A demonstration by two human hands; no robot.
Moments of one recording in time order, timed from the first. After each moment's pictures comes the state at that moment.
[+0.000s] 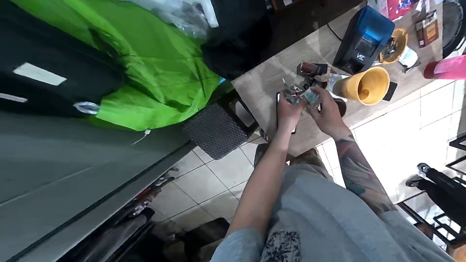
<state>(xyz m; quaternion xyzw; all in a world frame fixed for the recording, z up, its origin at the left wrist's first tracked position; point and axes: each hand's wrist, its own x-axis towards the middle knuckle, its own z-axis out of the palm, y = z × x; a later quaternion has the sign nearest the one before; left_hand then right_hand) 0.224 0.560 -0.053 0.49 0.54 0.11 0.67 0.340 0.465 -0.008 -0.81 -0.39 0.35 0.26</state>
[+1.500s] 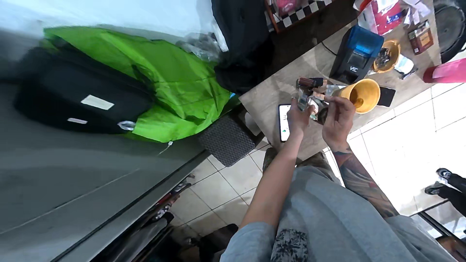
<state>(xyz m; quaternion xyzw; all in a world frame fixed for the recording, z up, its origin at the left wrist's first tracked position) 0.259 0.556 -0.040 0.59 0.56 0.00 0.59 0.327 0.461 0.020 -0.80 -0.34 0.06 0.49</state>
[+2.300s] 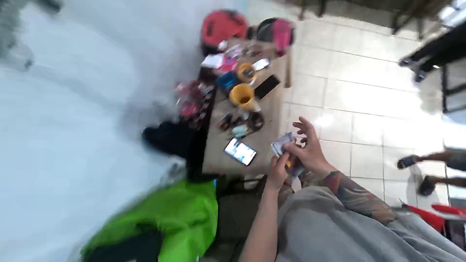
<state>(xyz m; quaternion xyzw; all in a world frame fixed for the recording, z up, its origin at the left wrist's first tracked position) 0.088 0.392 0.134 0.58 0.06 -0.11 0.81 0.127 0.248 0.161 -0.75 0.01 0.06 0.65</state>
